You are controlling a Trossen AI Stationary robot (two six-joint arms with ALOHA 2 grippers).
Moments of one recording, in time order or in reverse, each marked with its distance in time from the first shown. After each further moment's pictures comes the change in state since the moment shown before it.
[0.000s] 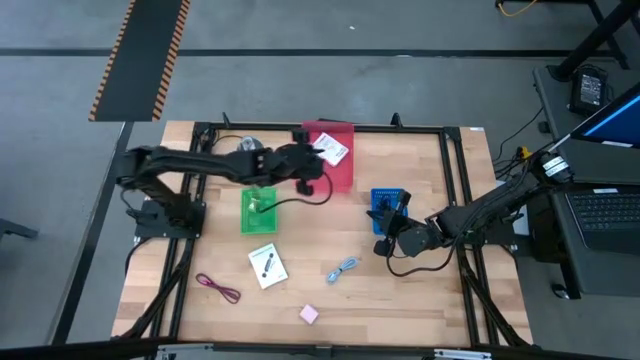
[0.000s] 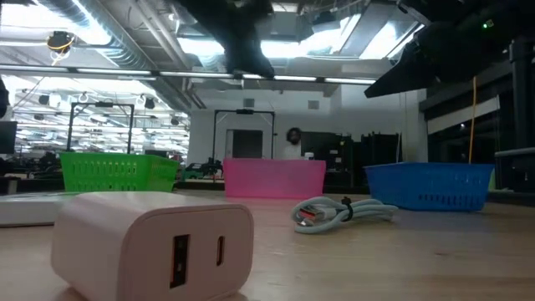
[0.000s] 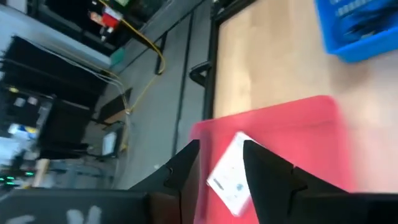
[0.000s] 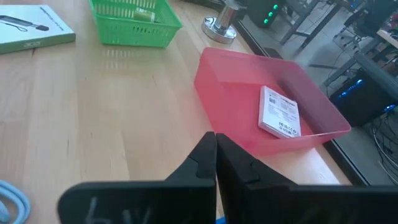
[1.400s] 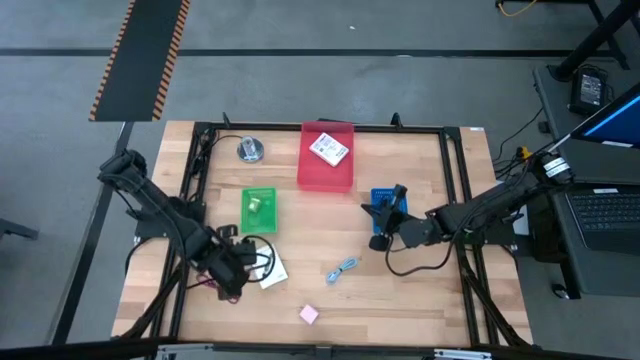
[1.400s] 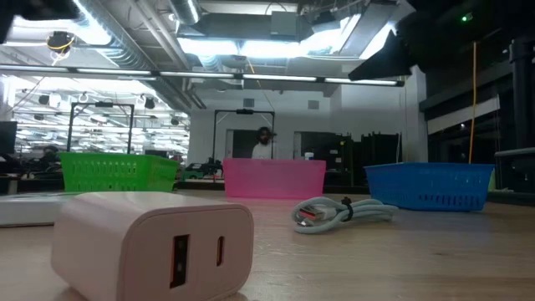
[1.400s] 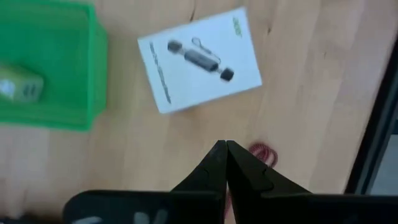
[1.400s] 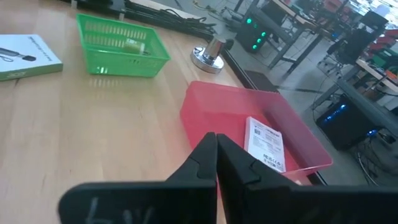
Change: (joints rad) left arm -0.812 -0.076 0.000 -0.915 0.360 -1.509; right arm -0.055 0.000 0.000 0.187 0.000 -0.204
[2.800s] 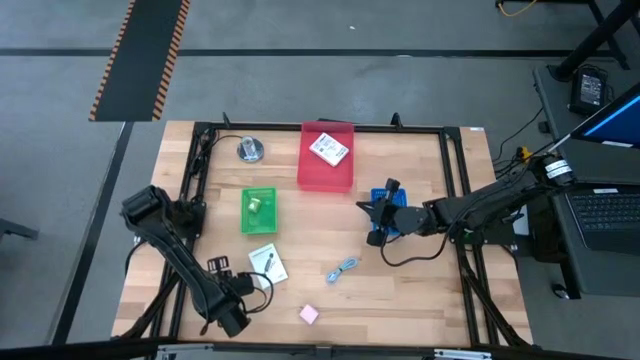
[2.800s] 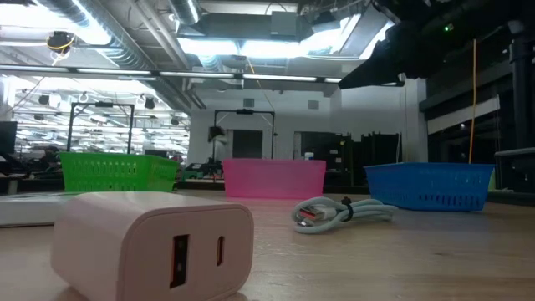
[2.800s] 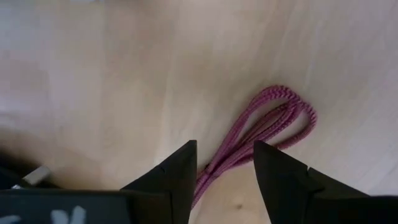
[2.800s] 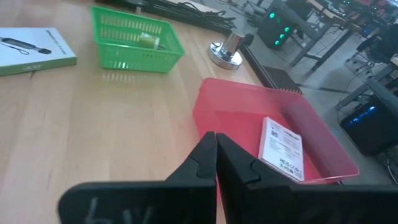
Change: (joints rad) left arm -0.190 0.408 0.000 0.031 0.123 -0.272; right arm -0.106 0.000 0.000 0.019 -0.186 -0.057
